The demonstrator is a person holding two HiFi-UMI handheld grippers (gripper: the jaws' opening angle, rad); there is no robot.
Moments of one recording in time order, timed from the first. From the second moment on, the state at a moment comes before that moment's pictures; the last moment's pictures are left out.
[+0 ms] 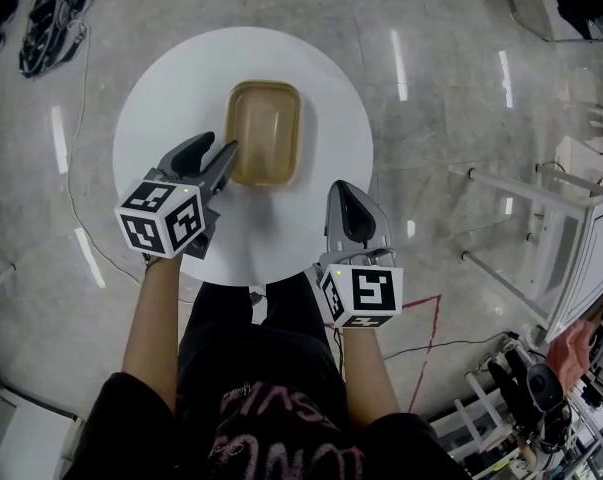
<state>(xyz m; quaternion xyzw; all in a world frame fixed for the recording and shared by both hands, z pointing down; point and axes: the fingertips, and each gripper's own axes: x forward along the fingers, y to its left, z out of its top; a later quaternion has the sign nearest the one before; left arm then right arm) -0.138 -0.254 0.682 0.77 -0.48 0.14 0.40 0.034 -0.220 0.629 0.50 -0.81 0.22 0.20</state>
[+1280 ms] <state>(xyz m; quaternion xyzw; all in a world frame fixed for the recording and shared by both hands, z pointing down) -0.132 -0.256 0.670 0.79 -0.46 0.09 0.41 0.033 -0.216 0.633 0.50 -0.81 0.21 0.22</state>
